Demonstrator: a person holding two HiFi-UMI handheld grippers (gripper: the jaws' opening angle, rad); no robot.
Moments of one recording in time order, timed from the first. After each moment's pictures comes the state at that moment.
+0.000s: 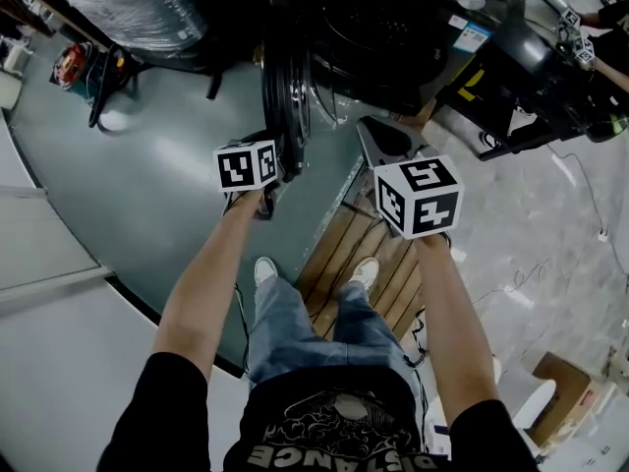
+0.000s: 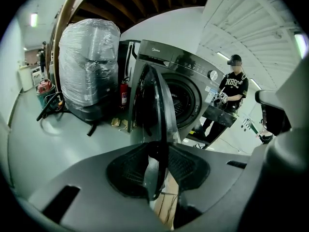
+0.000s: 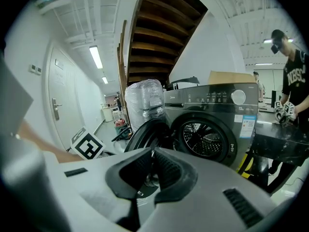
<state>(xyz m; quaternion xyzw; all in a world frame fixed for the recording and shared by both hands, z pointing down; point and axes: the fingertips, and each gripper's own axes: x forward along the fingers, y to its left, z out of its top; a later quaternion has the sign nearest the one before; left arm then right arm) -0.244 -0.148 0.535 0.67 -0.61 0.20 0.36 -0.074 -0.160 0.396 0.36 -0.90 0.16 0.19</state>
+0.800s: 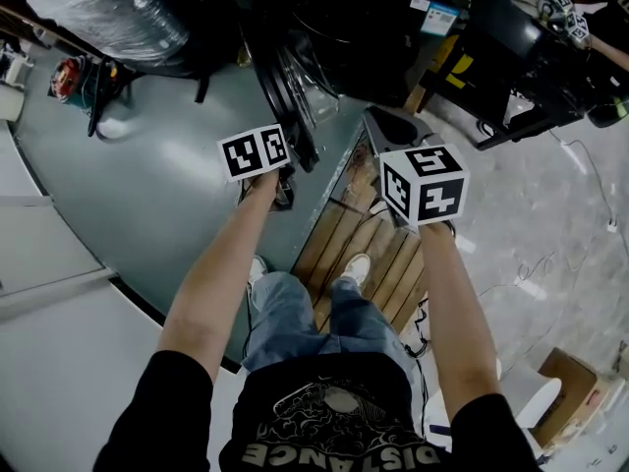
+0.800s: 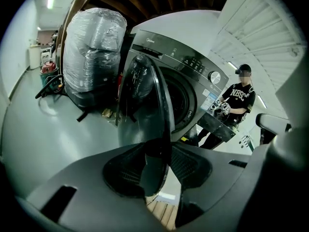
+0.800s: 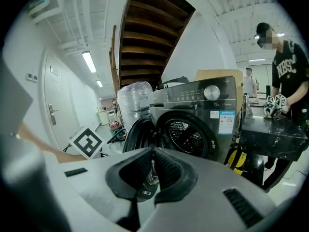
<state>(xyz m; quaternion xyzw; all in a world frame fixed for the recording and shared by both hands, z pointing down) -0.135 -0.192 0.539 0.64 -0.62 0.14 0.43 0.028 -0.202 0.412 0.38 -0.89 0.19 0.18</state>
